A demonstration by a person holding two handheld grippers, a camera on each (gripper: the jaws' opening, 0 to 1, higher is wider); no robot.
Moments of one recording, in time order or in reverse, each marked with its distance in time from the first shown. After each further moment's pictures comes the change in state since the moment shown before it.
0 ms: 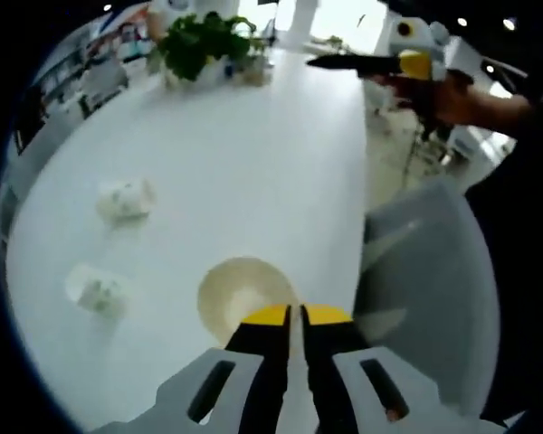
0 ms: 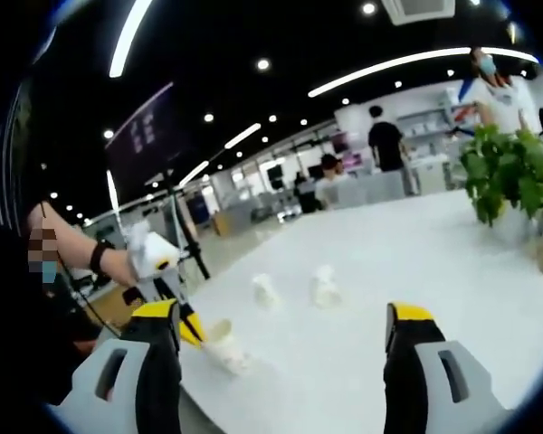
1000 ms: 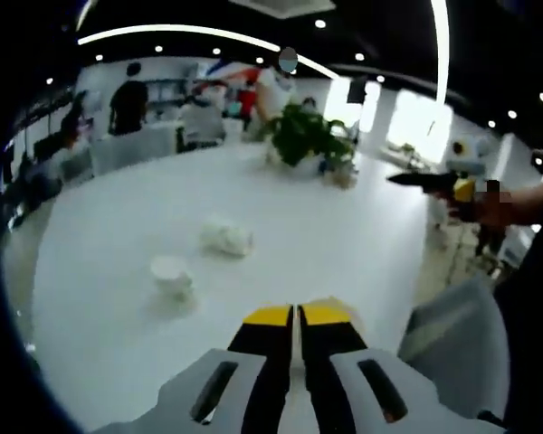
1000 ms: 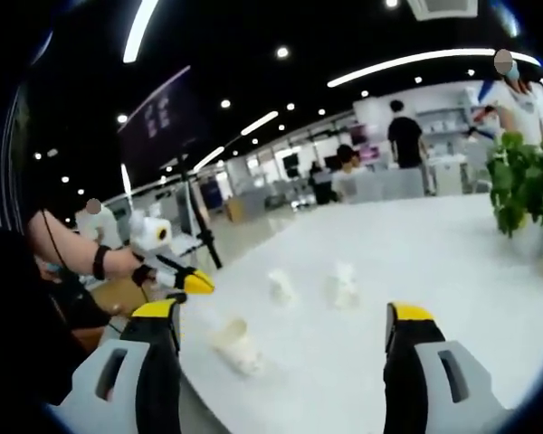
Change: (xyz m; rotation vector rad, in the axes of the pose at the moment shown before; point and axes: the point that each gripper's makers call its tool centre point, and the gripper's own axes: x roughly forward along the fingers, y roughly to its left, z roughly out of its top) left arm -0.077 0.063 0.012 -0.260 -0.528 0.256; right arm 0.021 0.024 0.005 -0.047 0.059 0.058
